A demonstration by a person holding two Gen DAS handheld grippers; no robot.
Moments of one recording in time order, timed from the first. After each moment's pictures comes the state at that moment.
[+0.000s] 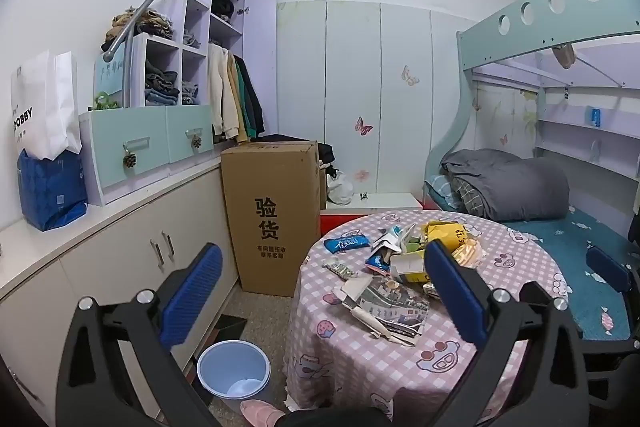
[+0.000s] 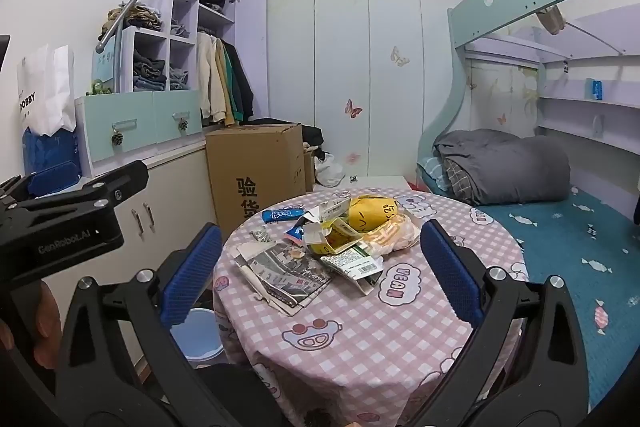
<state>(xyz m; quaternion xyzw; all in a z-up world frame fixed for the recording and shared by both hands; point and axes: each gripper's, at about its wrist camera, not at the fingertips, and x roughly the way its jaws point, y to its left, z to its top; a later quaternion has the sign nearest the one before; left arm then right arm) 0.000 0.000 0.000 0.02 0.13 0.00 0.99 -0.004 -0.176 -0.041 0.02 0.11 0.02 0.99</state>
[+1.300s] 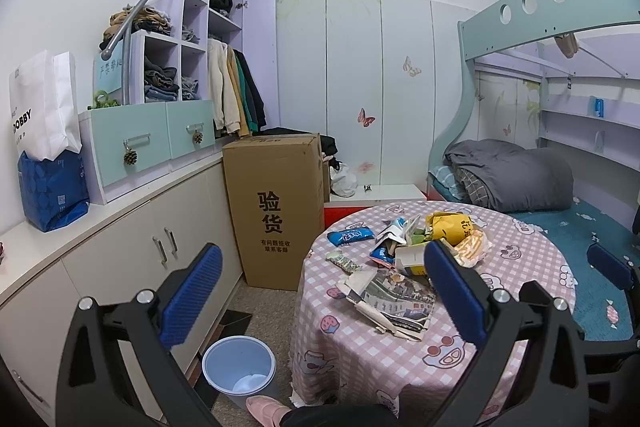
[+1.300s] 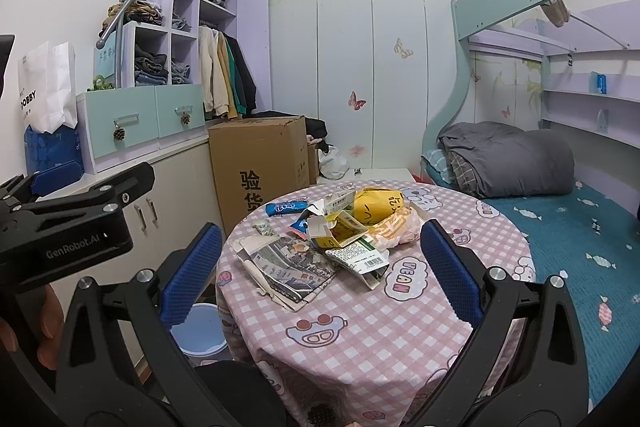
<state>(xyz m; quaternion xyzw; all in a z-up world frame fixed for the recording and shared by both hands) 0.009 0.003 -0.018 0.02 0.14 0.00 0.99 0.007 -0.171 -0.056 0.02 0.12 0.03 0.99</state>
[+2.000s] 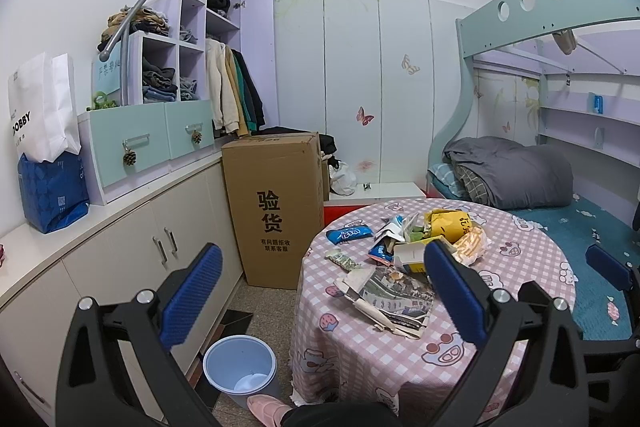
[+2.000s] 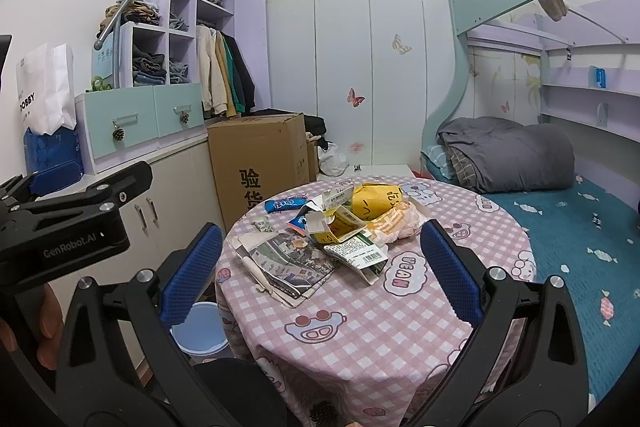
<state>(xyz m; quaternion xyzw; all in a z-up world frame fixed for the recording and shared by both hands) 0.009 0.001 -0.017 0.03 0.14 0.00 0.99 0.006 -0.170 -0.066 0.03 0.12 0.03 0.99</state>
